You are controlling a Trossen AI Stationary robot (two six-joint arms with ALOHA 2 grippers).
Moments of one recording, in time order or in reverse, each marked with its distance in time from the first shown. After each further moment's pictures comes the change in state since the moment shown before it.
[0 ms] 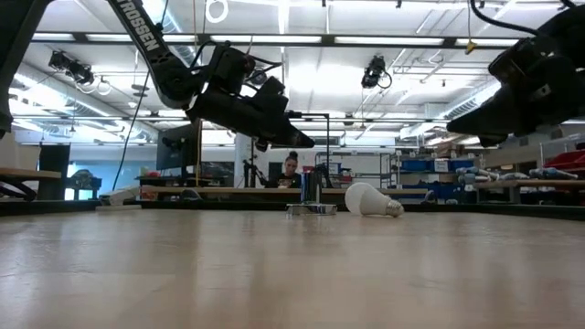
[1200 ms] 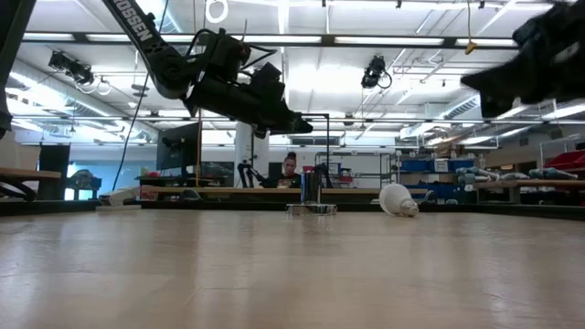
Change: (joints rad) left arm 0.001 -0.069 -0.001 -0.021 -0.006 0.024; right arm -0.106 -0.323 0.028 -0.136 -0.203 -0.049
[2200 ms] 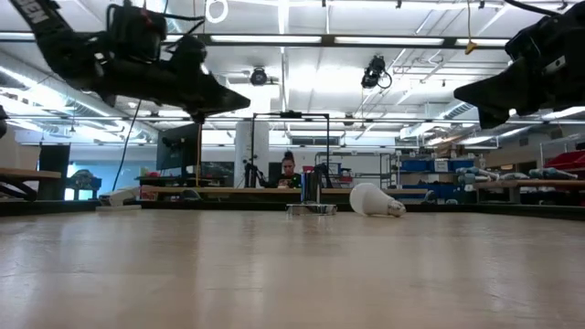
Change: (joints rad) left arm -0.080 -0.484 -0.491 0.160 -0.107 -0.079; right arm 0.000 0.059 -0.027 0.058 0.031 0.013
